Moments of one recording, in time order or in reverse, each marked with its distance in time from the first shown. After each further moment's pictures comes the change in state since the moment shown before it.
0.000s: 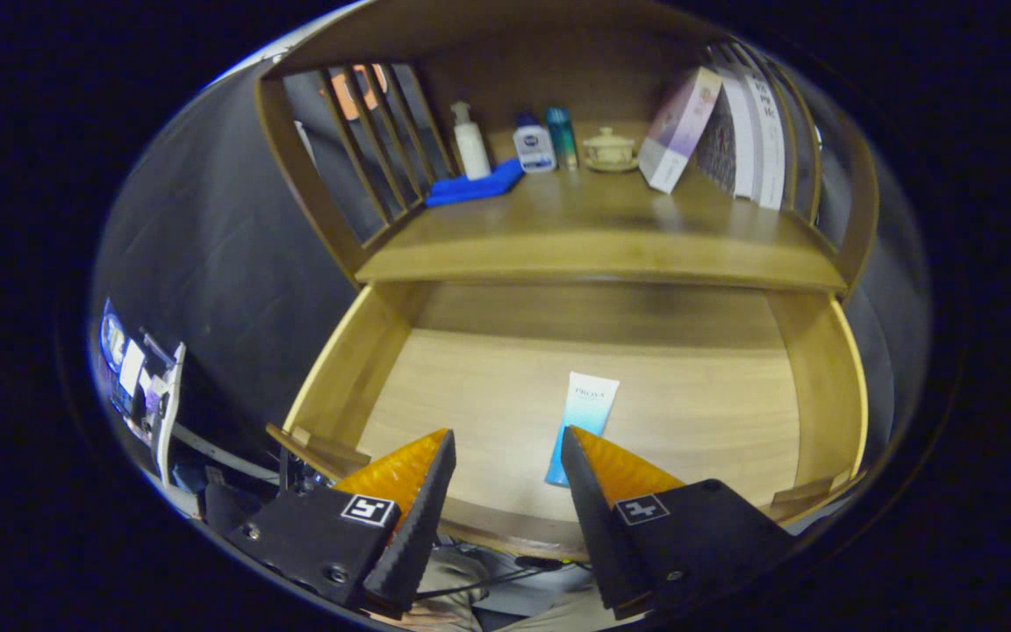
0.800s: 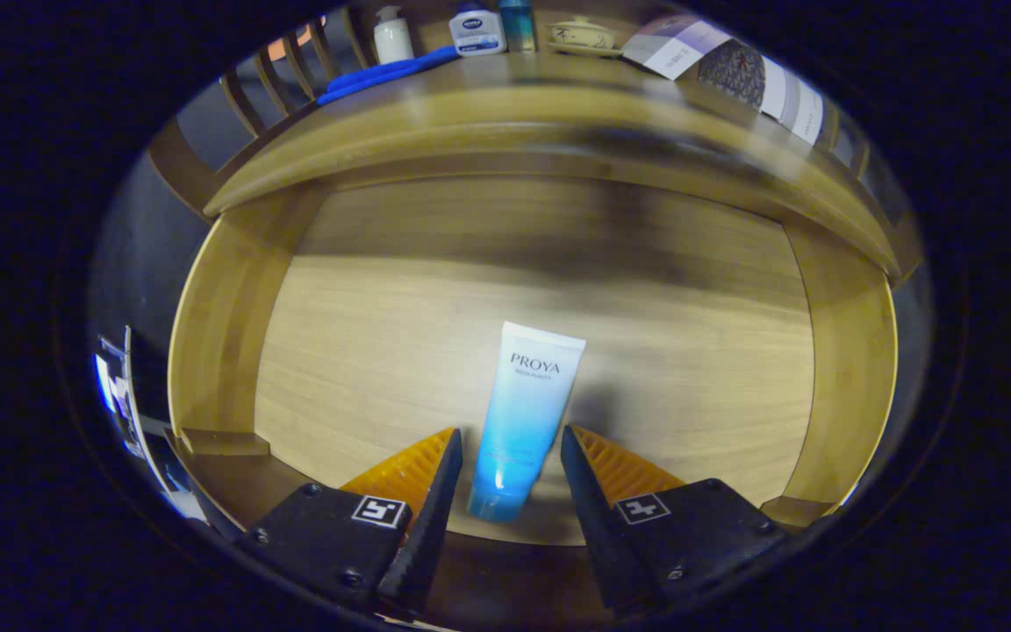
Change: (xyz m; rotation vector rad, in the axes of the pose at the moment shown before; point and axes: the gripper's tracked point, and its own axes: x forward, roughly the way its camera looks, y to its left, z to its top) arm 0.074 -0.047 -0.028 0.024 0.326 -0.167
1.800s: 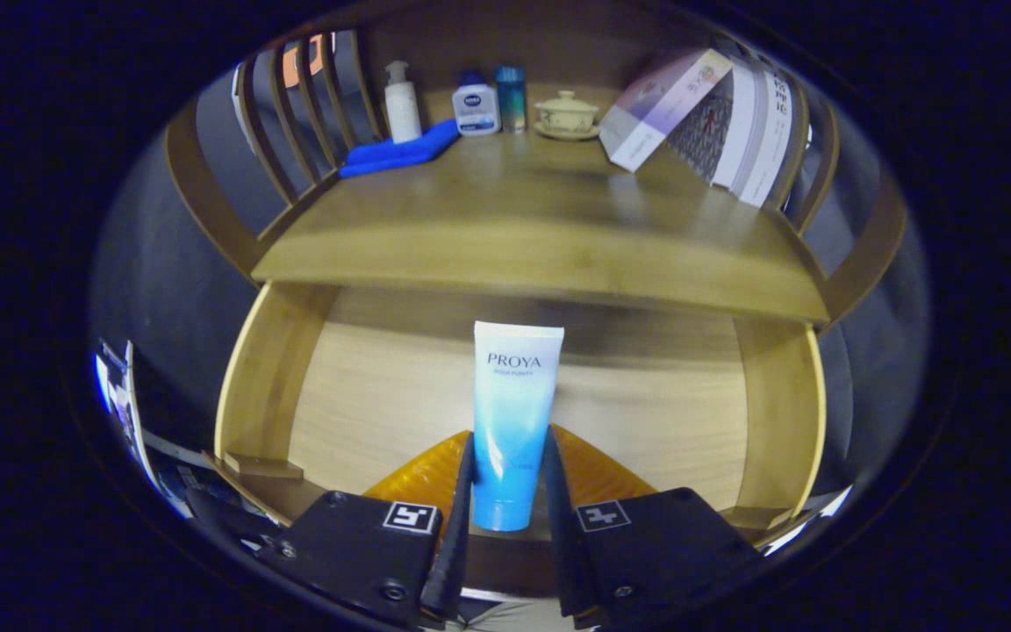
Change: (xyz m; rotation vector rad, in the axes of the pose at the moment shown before) arm -0.092 0.001 0.050 0.006 -0.260 -0.012
